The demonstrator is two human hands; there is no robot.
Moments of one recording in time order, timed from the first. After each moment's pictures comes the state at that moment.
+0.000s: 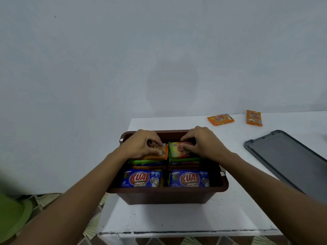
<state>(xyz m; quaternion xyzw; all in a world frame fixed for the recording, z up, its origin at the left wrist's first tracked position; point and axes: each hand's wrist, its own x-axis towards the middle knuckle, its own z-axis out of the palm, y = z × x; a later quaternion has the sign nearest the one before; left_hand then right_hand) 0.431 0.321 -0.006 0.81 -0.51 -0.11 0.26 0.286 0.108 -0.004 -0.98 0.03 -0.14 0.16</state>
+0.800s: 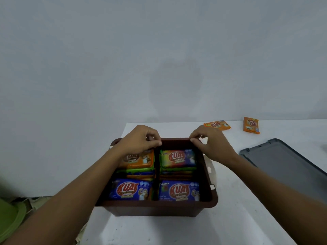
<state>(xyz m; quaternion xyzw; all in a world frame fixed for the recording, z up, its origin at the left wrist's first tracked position) 0.434 0.283 0.018 0.81 -0.48 -0.10 0.32 0.275 0.055 0.000 -0.94 0.01 -0.24 0.25</state>
